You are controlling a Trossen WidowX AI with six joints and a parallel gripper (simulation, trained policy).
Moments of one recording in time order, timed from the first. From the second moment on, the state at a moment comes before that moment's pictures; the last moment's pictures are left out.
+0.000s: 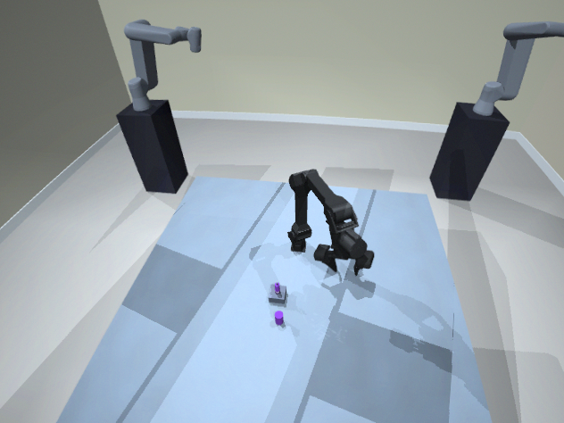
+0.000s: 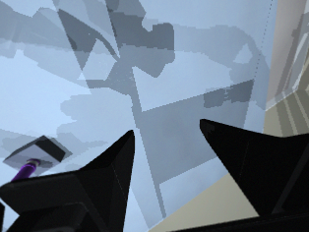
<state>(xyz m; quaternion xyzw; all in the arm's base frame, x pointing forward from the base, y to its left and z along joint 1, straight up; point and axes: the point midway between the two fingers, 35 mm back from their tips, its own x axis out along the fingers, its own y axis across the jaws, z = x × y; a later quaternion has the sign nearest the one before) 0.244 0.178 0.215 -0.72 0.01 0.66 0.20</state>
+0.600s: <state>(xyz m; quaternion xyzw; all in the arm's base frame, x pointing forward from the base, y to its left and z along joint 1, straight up) 0.279 0.128 0.200 -0.71 0.09 0.67 0.21</state>
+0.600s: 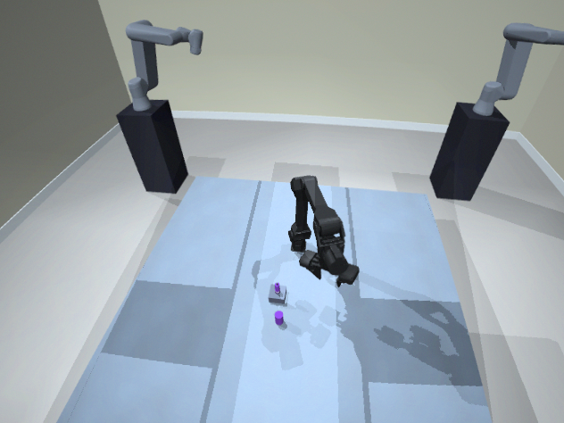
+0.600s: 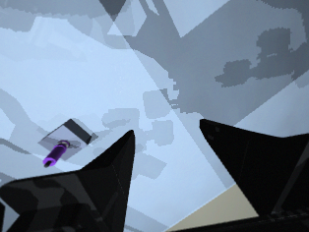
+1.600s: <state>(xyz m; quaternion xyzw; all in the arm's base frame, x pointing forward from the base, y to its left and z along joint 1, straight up) 0.324 0.046 0.174 -0.67 0.20 0.67 0.23</state>
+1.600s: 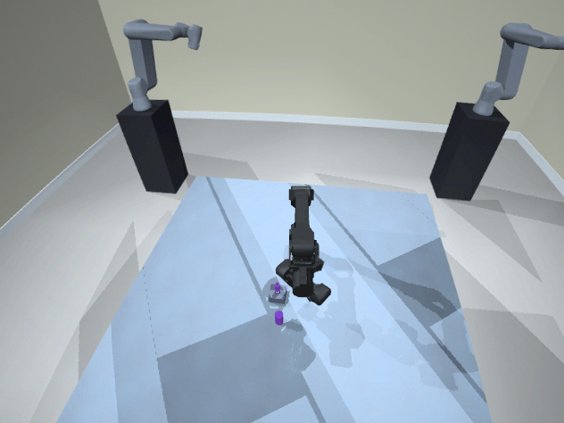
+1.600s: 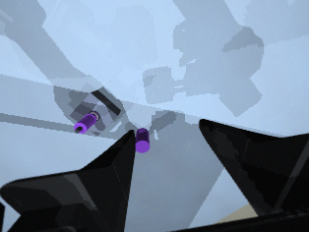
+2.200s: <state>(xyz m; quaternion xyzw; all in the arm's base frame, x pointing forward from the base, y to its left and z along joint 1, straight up) 0.345 0.007 0.151 -0.65 0.24 0.68 0.24</state>
